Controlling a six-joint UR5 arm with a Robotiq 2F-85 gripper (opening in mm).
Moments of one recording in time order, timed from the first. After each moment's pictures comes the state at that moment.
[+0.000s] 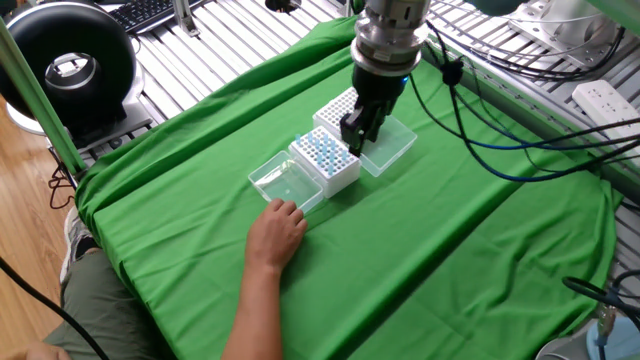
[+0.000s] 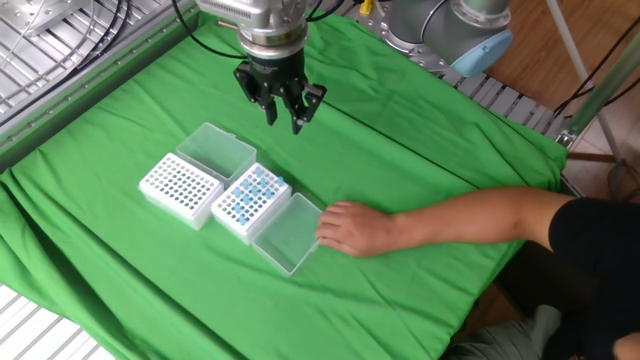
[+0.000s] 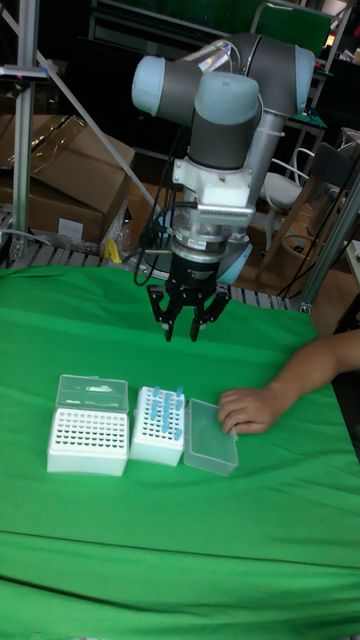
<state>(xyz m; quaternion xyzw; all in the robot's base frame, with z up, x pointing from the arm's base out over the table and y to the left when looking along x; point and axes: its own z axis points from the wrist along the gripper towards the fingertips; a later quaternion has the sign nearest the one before) 0.467 0.033 0.141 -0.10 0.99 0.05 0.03</state>
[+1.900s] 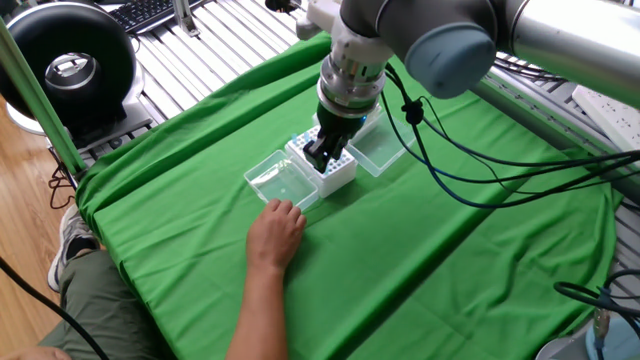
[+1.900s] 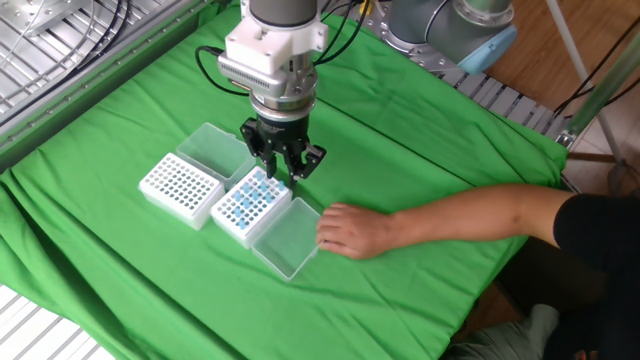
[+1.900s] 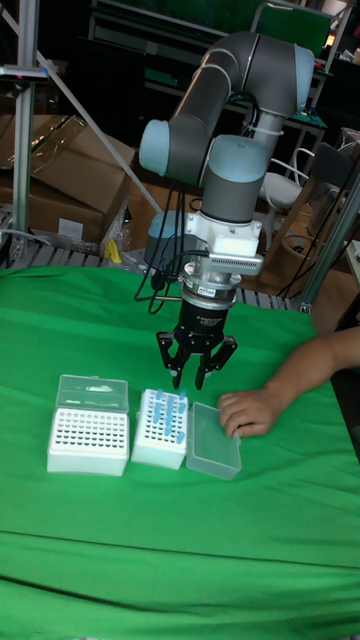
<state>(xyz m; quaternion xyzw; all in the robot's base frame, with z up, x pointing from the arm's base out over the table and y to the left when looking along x) 0.505 0.054 0.082 -0.08 0.99 0.03 0.08</state>
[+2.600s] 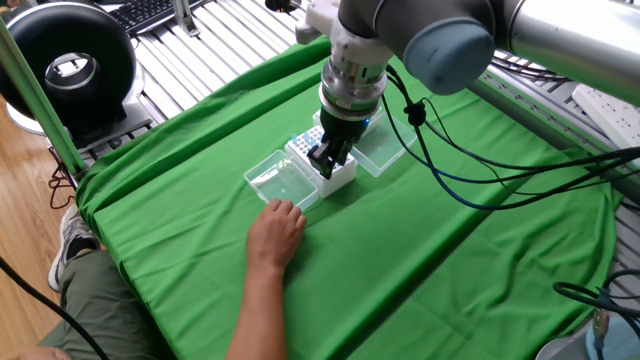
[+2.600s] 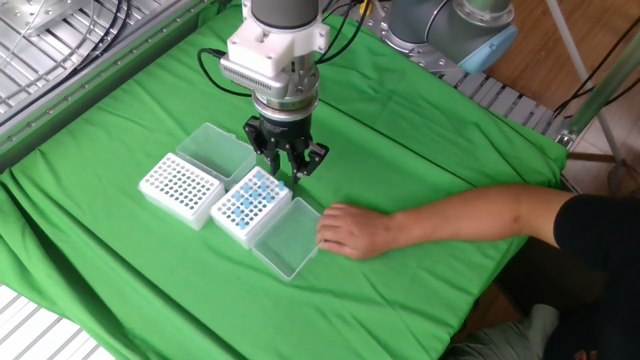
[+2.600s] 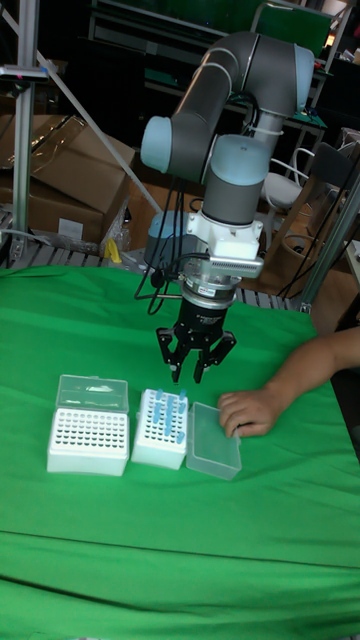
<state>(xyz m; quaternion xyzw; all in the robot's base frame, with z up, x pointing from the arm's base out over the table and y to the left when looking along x) 0.481 0.051 0.081 -0.09 1.00 0.02 0.04</state>
